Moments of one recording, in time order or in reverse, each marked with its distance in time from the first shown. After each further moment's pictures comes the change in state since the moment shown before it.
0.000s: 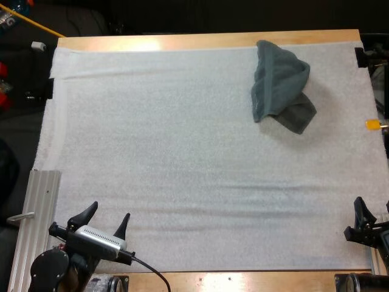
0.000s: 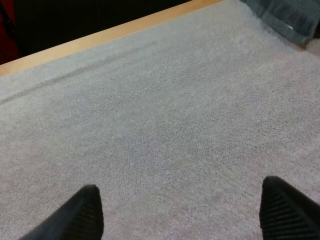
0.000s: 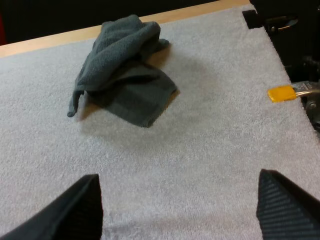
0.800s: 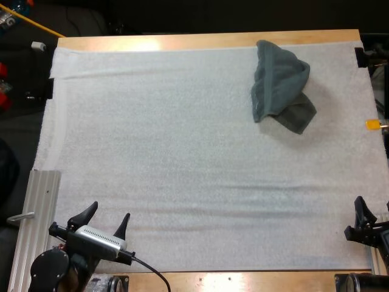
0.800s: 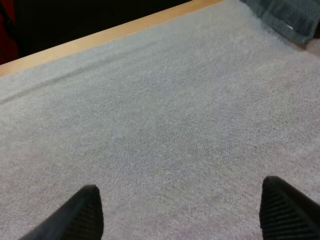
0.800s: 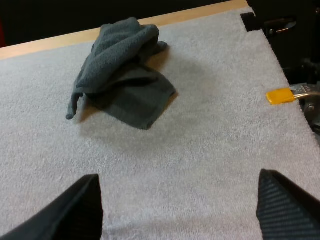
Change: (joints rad) left arm 0.000 0.000 0.000 0.000 0.000 0.000; right arm 0.000 0.000 0.000 -0.006 0.004 0.000
